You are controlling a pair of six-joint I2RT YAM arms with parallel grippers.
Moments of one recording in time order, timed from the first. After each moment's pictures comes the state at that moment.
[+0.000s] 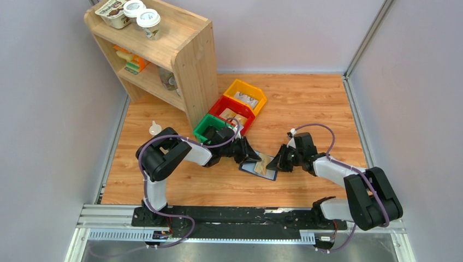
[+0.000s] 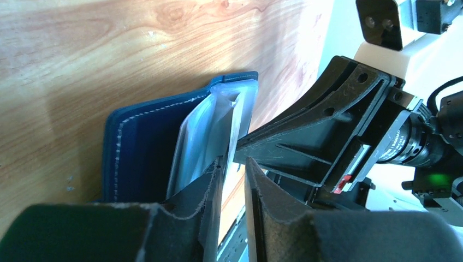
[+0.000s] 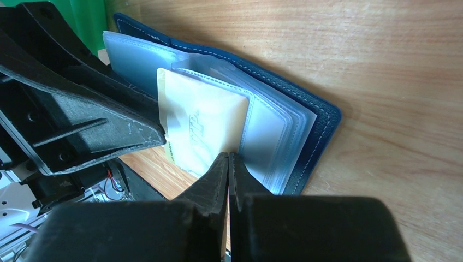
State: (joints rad) left arm -0.80 1.90 0.78 0.60 0.47 -1.19; right arm 0.32 1.30 0.41 -0.02 -0.51 0.74
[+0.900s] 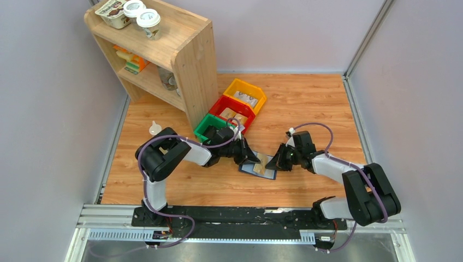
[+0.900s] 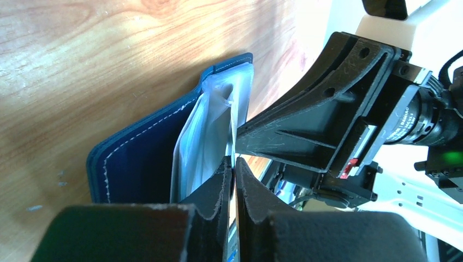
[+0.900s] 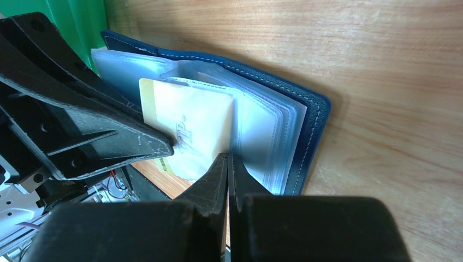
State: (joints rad) left arm -0.80 1.91 0.78 0.61 0.52 -1.15; right arm 0.32 1.34 0.44 -0.04 -0.52 0.73
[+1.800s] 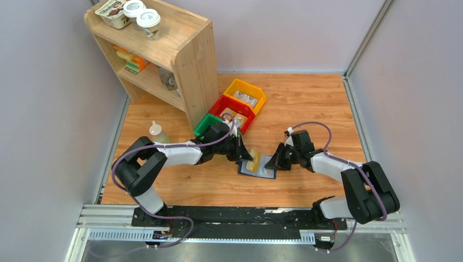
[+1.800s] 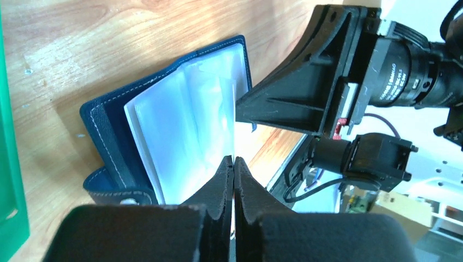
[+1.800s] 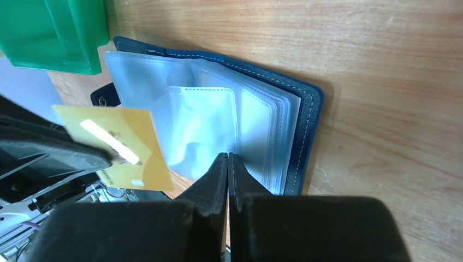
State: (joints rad) left arm -0.78 1.68 0.77 0.33 0.45 -0.92; right arm 0.33 1.36 0.46 -0.05 -0.51 0.73
